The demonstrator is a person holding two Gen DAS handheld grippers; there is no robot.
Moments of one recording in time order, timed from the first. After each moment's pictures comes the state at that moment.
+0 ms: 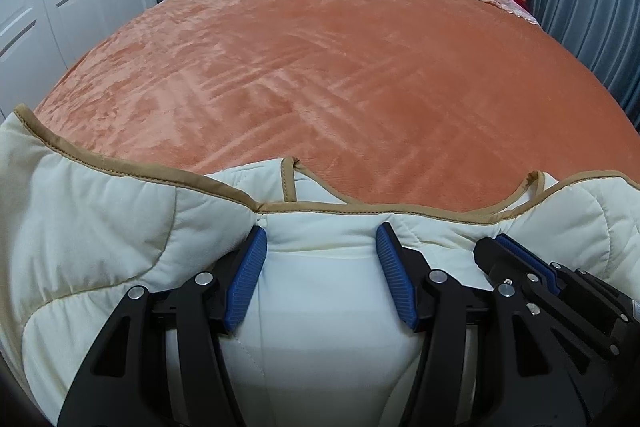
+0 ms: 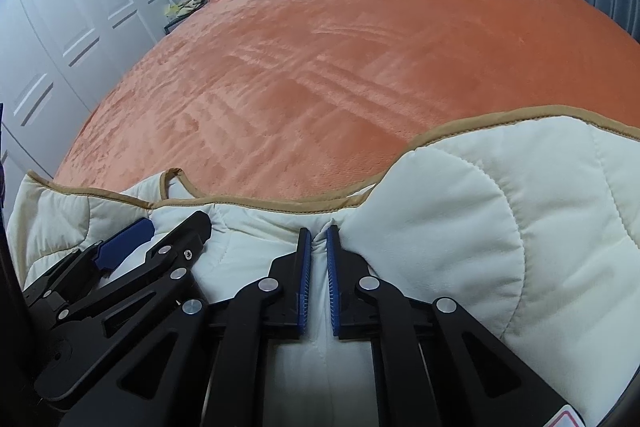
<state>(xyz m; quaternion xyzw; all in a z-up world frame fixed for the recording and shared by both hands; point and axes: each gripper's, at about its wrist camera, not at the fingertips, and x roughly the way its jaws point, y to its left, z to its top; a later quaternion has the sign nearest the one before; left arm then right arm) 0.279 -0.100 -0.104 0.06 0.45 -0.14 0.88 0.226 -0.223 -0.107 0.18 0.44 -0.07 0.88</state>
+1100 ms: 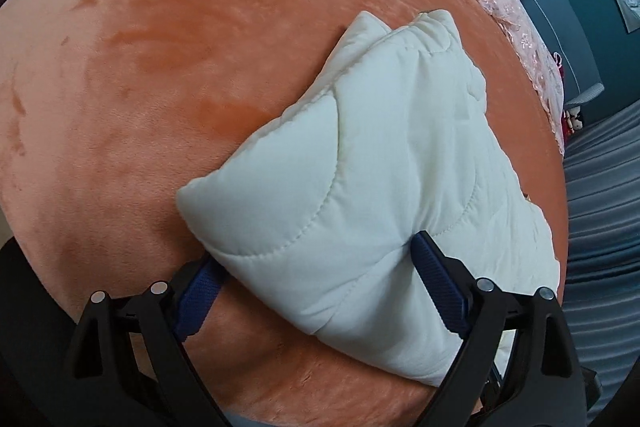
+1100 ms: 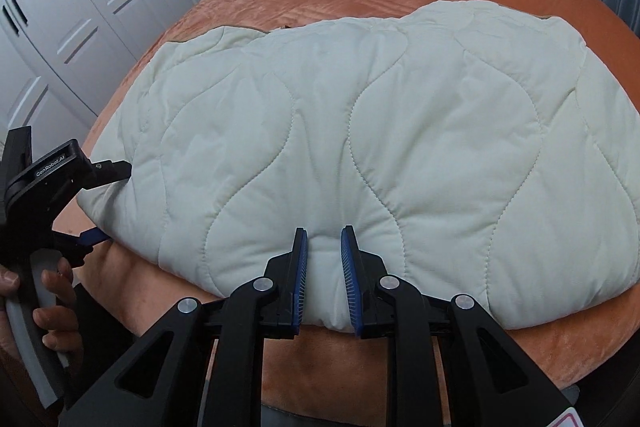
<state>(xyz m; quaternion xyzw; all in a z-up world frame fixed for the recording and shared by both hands) 0.150 0.140 -0.085 -0.27 0.55 -0.04 0.79 0.036 -0.128 -0.071 0.17 0.50 -0.01 0.85</state>
